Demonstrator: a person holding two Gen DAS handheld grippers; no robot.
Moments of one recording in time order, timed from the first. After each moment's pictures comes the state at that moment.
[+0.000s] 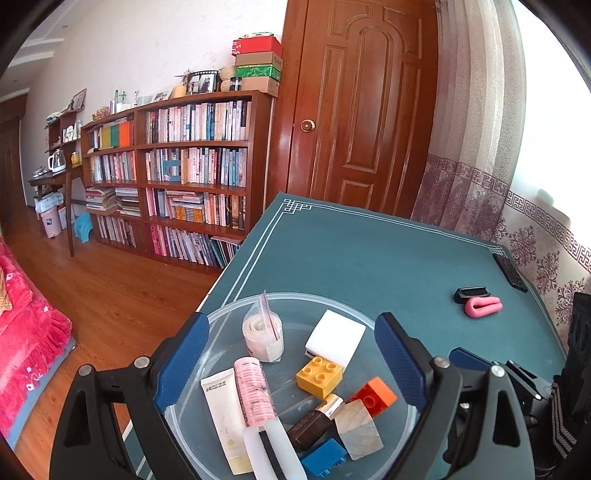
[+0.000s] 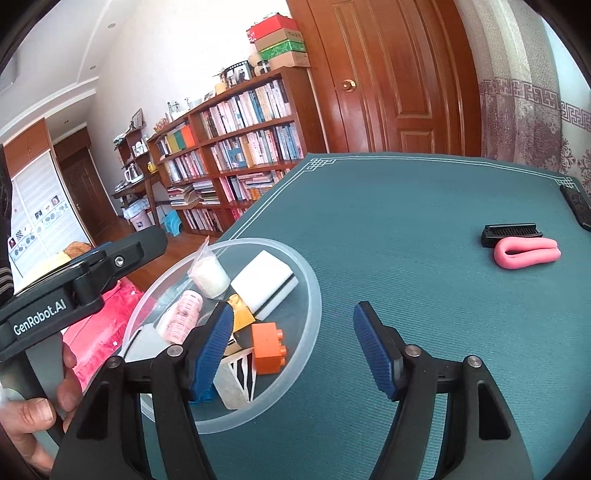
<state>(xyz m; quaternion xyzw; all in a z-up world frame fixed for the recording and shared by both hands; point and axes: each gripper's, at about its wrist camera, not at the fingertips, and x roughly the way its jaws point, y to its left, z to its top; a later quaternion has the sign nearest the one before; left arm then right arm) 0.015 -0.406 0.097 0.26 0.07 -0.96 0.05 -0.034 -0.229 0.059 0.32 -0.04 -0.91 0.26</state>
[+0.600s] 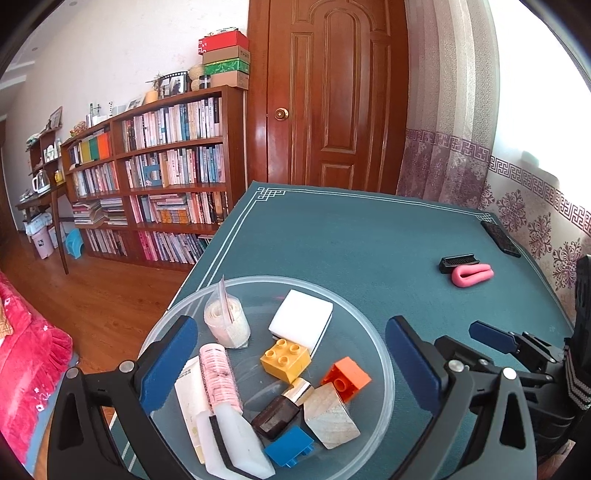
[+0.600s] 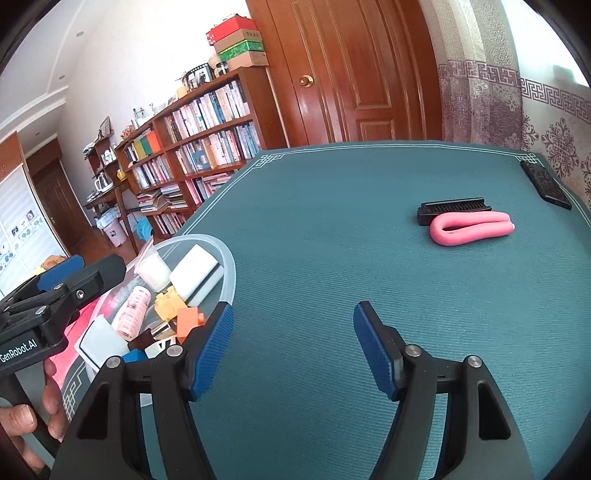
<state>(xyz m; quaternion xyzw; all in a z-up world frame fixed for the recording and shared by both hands) 0.012 -0.368 0.086 0.28 0.02 -0.96 0.03 -0.041 -0.175 0.047 0.34 -0.06 -0.92 0.20</state>
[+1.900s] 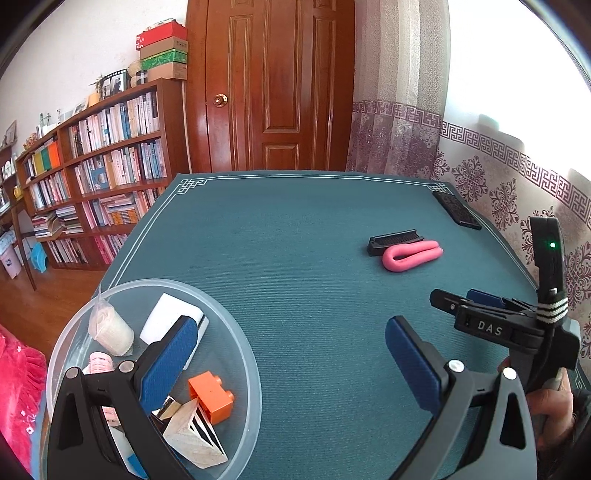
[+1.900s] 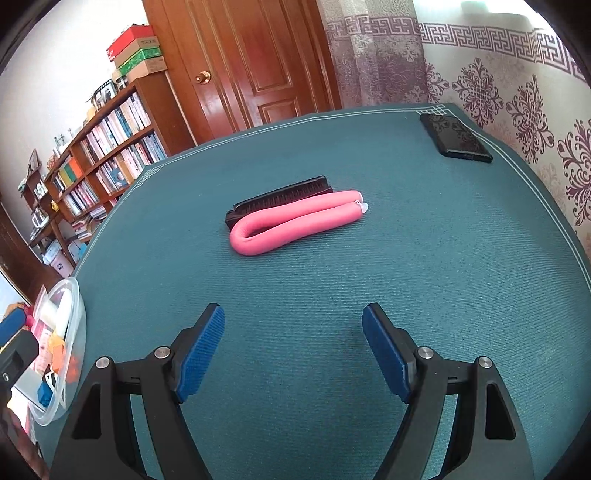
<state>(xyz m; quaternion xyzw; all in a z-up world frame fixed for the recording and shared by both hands) -0.021 -0.271 0.076 0.32 0.00 -0.95 -0.05 -0.111 -0.040 0.021 0.39 -0.11 -0.91 0.07</state>
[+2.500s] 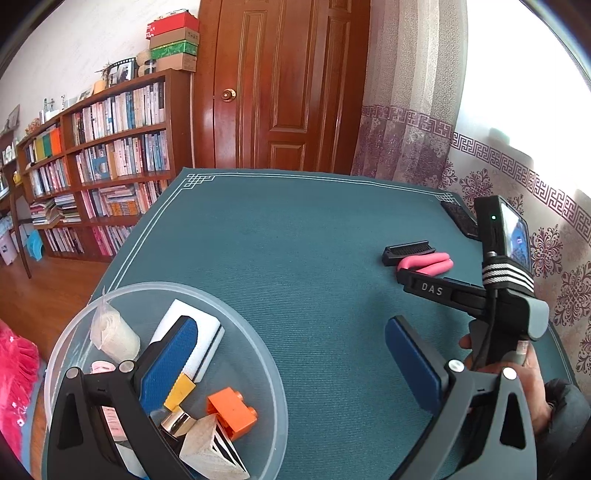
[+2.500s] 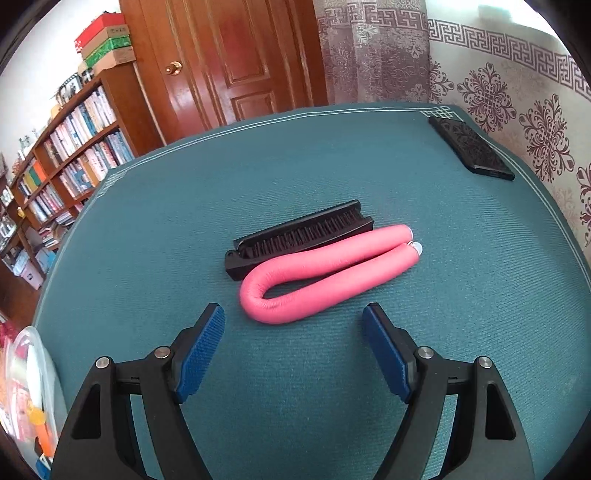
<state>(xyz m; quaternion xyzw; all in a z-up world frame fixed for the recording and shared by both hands) -0.037 -0.299 0.076 0.32 0.03 -0.95 -0.05 -0.182 -0.092 0.018 0.41 -0.09 -0.91 -0.01</state>
